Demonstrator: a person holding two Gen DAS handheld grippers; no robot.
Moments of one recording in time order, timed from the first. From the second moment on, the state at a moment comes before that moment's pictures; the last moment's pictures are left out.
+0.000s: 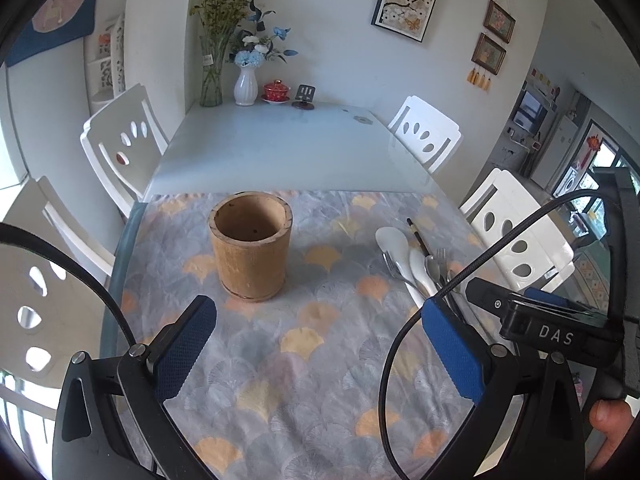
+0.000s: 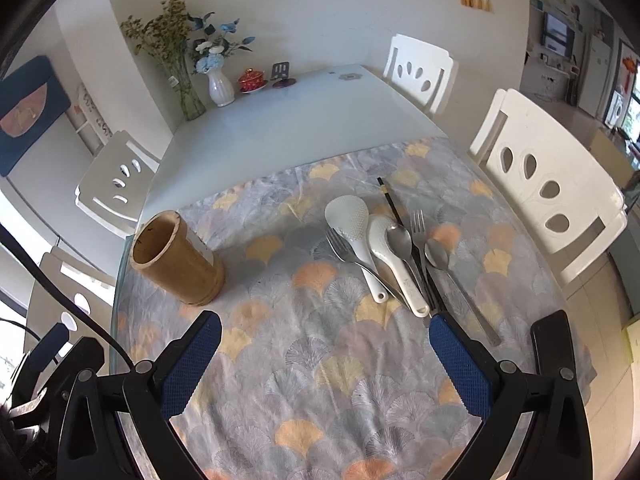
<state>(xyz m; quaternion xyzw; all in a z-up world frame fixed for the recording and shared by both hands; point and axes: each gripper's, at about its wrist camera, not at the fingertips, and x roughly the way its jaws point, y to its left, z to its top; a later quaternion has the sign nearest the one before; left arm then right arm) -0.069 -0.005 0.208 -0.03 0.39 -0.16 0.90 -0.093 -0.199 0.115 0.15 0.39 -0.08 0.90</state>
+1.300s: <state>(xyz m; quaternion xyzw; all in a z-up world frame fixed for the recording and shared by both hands) -0.067 0.007 0.210 -0.01 0.38 -0.12 0.92 -0.123 -0.259 0.137 0.17 0.30 -0.18 0.92</state>
